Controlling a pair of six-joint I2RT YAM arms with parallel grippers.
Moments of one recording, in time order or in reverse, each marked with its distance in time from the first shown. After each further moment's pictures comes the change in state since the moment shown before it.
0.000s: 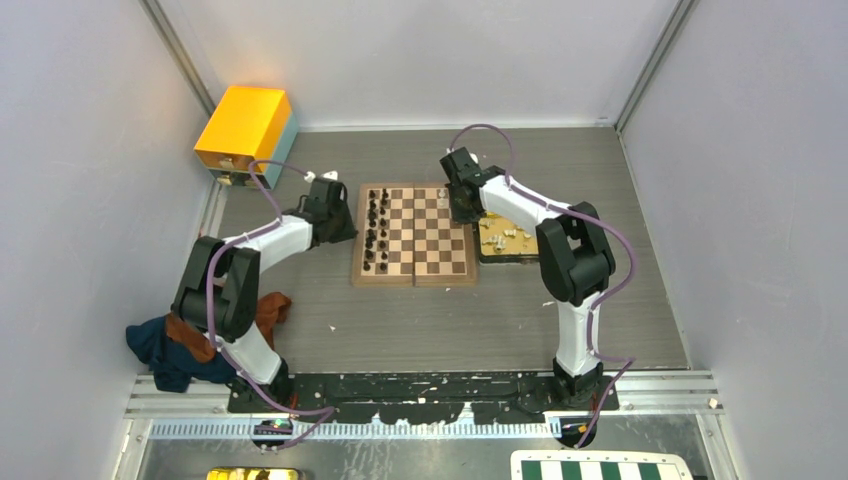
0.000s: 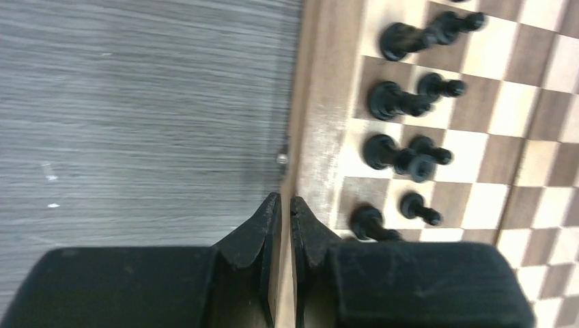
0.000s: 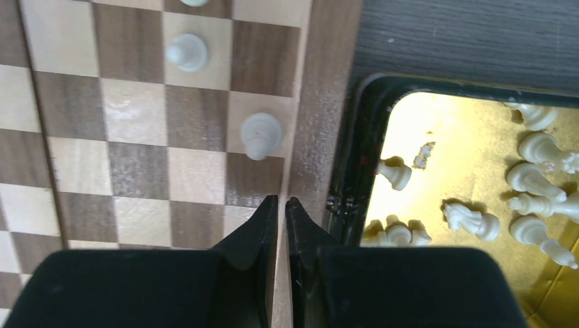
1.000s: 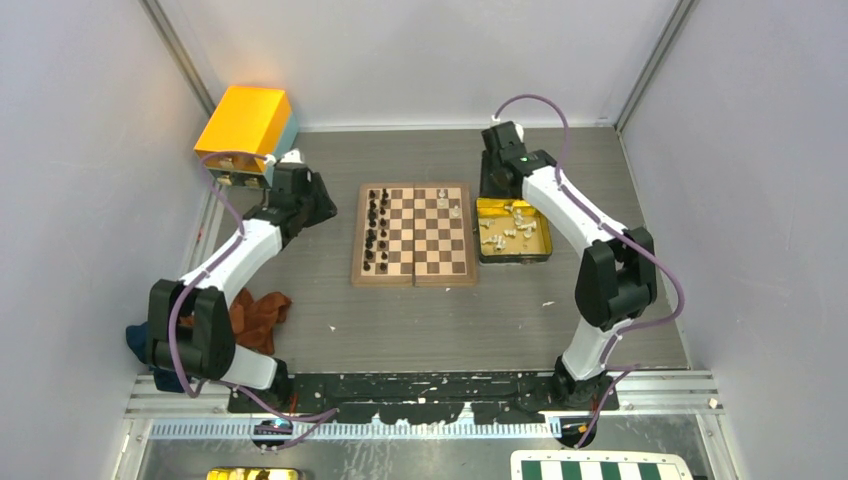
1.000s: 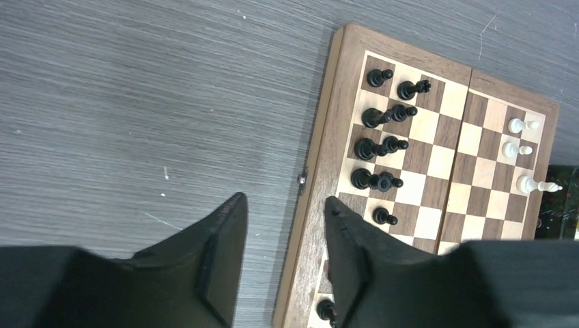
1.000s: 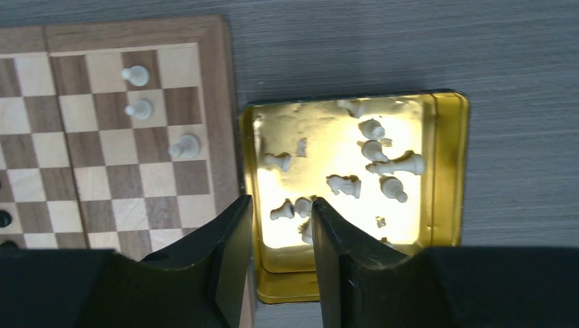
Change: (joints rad) left arm 0.095 -0.224 0.026 -0.073 -0.026 -0.011; right arm -0.113 -0.228 0.013 -0.060 0.030 0.010
